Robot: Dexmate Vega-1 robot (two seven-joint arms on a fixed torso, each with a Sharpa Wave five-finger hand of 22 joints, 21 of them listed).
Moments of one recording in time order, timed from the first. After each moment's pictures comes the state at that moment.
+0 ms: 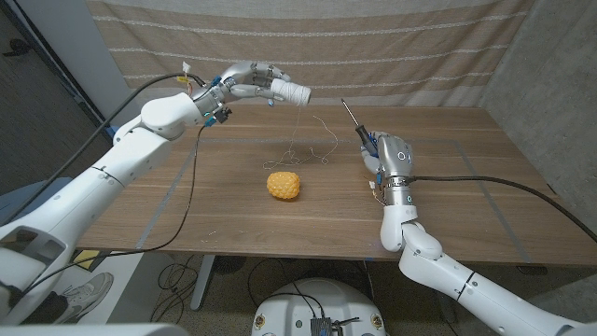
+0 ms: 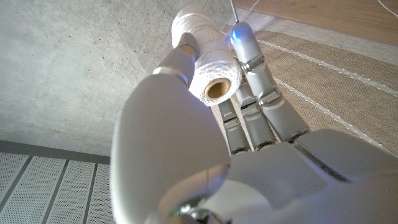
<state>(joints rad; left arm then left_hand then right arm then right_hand) 0.64 0.83 0.38 -1.69 -0.51 -0.20 -0.36 1.22 -0.06 0.49 -0.18 0.17 0.80 -0.04 0.43 0.34 0.67 -0.03 0.56 0.44 0.85 0.00 0.37 0.32 0.95 -0.12 1.00 0.18 -0.99 -0.63 -0.72 -1.79 -0.72 -0.45 -0.87 1.10 0.06 0.31 -0.16 0.24 0.88 0.12 0.27 0.19 0.89 0.04 0.54 0.33 0.92 -0.05 0.69 0.72 0.71 -0.07 0.69 0.38</state>
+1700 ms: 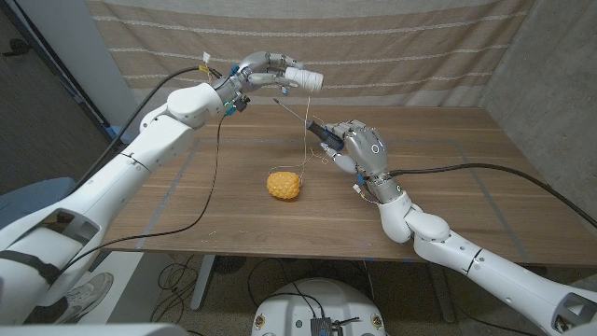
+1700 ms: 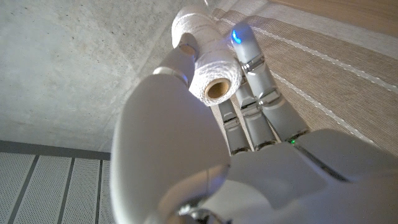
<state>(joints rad) 0.53 0.73 0.46 -1.65 -0.43 -0.06 -0.22 1.22 -0.06 0.49 -0.18 0.17 0.80 -0.03 0.42 0.35 0.67 -0.03 0.56 0.44 0.85 -0.01 0.36 0.32 0.95 -0.12 1.01 0.17 -0.88 -0.69 -0.75 -1.70 -0.92 0.06 -1.00 1.12 0.05 0.29 -0.13 0.28 0.89 0.09 0.25 0.20 0.88 0.02 0.52 0.37 0.94 -0.07 0.63 0.72 0.67 -0.06 0.74 0.38</state>
